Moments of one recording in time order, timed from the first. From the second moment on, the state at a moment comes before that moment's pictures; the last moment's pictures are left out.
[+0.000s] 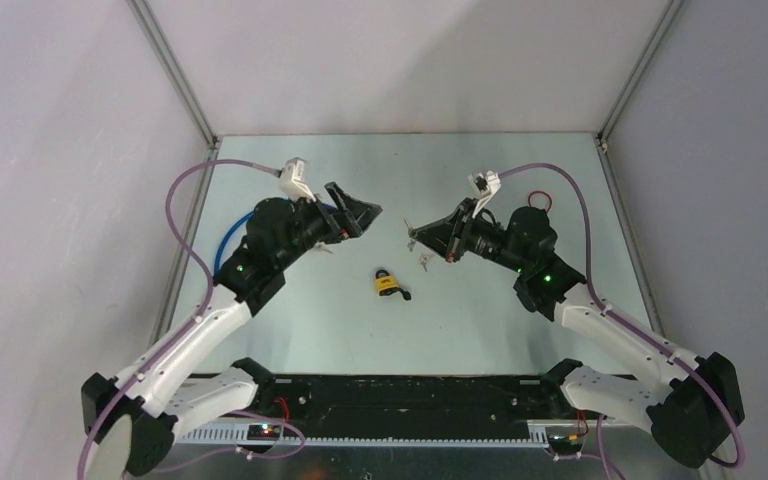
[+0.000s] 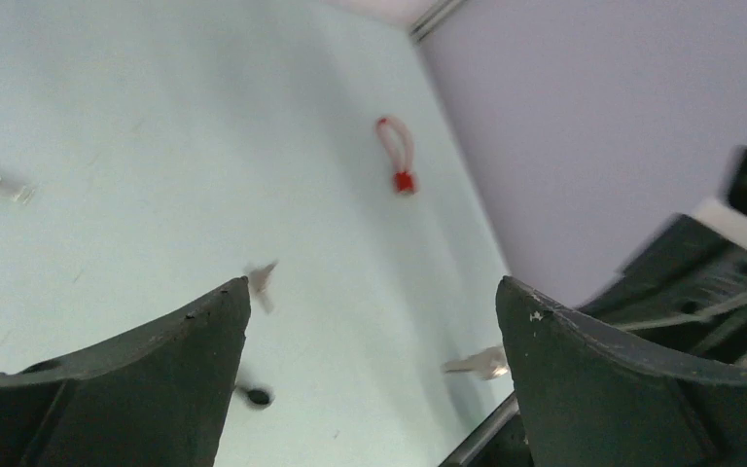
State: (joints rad) left arm -0.59 0.97 0.84 0.02 0.05 -0.72; right arm 0.64 1.05 0.77 0.32 -0.45 0.55
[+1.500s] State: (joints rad) left arm -0.72 1.92 1.31 -0.67 -0.21 -0.84; right arm 0.61 0.95 0.58 0.16 -0.37 0.55
